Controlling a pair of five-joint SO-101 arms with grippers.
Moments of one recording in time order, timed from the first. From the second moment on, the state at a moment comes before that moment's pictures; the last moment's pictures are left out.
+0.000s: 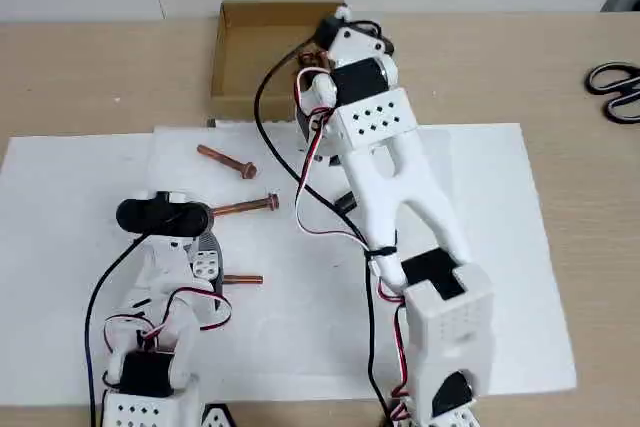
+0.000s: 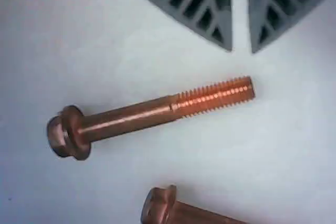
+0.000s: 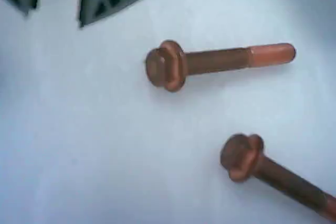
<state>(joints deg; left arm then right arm) 1.1 -101.1 95.5 51.5 6.0 -26.0 24.3 -37.5 98.5 -35.3</state>
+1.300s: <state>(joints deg) 1.1 -101.1 95.5 51.5 6.0 -24.8 31.3 -26.7 92.8 -42.8</state>
